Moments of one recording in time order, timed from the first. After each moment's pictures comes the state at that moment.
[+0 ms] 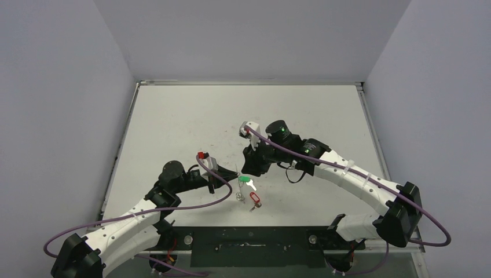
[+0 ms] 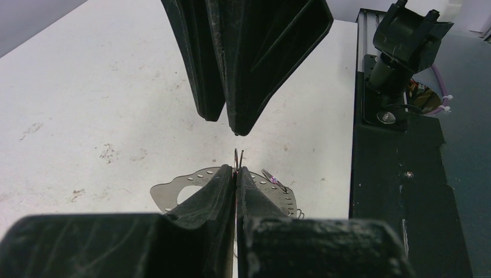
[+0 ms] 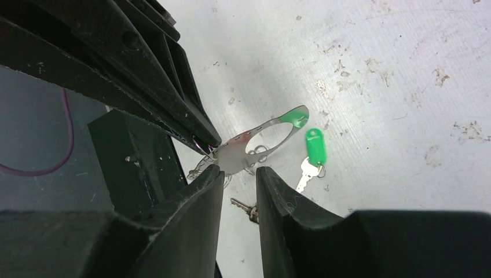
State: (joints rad) left arm -0.66 0.79 0.30 0.47 0.63 -0.03; right arm 0.84 1.33 1.13 -0.49 -0.44 0.02
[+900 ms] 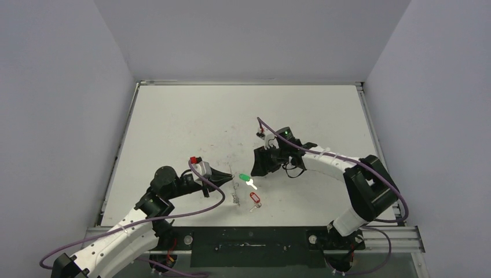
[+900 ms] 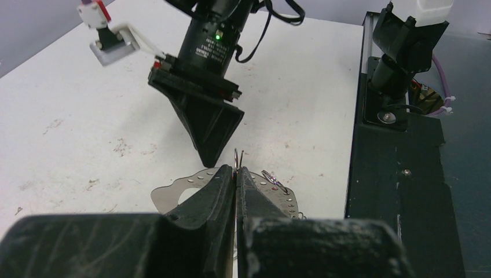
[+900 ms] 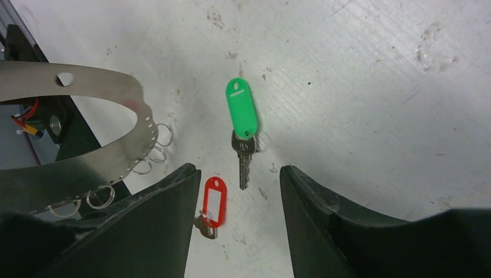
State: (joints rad) left arm -0.66 0.60 0.30 0.28 0.58 -0.01; right arm 0.59 1.55 0.85 -0.18 -0.55 0.20
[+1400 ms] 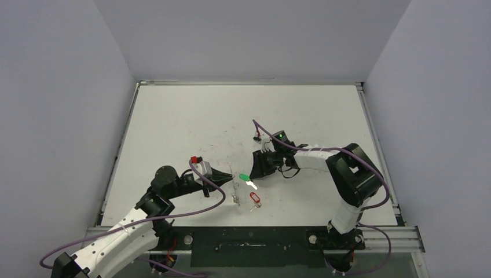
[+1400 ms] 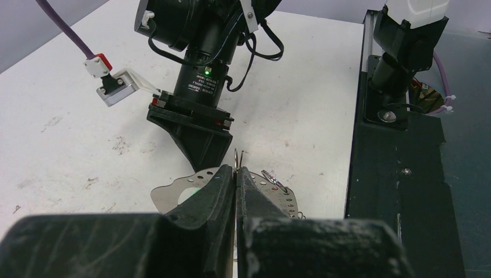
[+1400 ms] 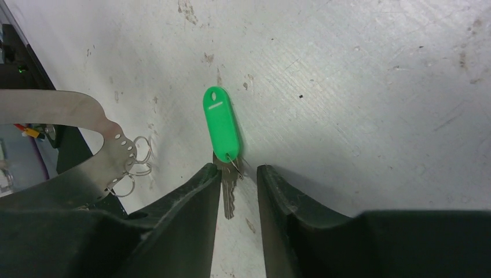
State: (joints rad) left arm -0.66 0.61 0.30 0.29 0.58 -0.01; right arm 0.59 1.75 0.85 -0.05 -0.62 0.25
